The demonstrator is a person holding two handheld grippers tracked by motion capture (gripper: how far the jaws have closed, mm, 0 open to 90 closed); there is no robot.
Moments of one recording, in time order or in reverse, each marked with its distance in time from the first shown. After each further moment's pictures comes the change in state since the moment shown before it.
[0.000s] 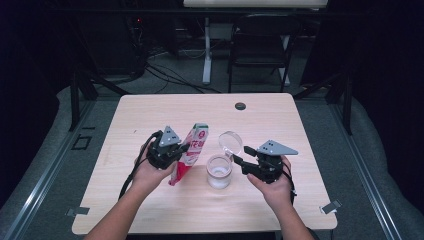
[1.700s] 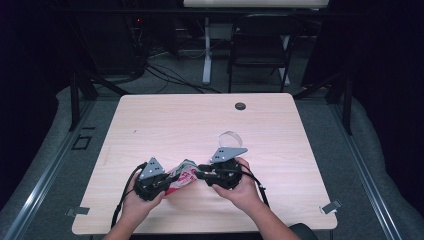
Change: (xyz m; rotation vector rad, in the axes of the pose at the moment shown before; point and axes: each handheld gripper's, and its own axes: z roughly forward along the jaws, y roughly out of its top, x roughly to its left) left arm -0.016 -0.088 -0.013 -0.033 -0.093 -0.115; right arm 0.076 0.011 0.060 0.188 0.334 -0.160
